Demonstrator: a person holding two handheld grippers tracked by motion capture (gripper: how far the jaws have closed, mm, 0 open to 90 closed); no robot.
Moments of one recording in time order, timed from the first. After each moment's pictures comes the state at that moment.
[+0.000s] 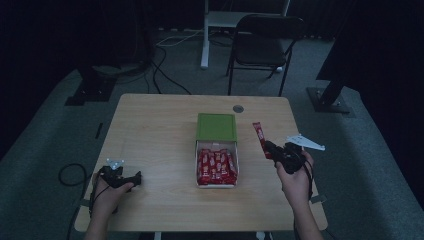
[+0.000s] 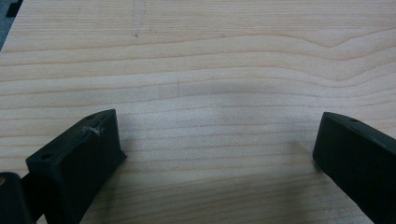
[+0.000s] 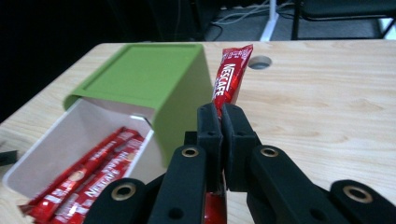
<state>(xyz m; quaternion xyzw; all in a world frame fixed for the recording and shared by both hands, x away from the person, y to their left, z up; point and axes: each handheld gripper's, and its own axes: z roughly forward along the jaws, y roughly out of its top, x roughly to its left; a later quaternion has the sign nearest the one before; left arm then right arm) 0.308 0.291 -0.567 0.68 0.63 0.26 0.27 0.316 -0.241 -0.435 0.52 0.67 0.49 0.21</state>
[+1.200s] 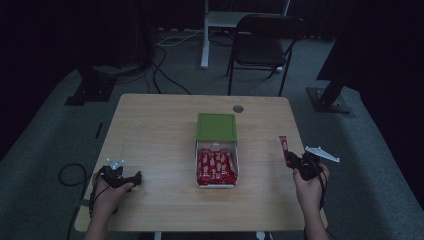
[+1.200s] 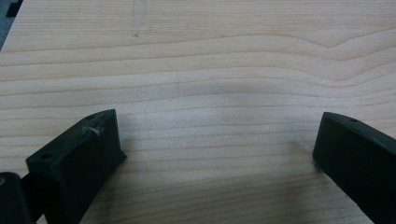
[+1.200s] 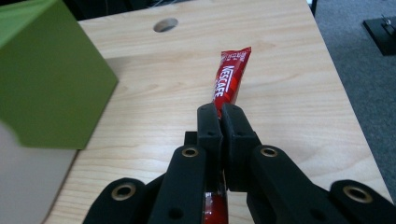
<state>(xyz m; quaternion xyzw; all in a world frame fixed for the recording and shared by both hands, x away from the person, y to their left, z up) 0.308 0.291 -0.567 0.68 0.63 0.26 0.27 0.323 -0.308 -0.500 0.62 0.62 0.42 0.24</state>
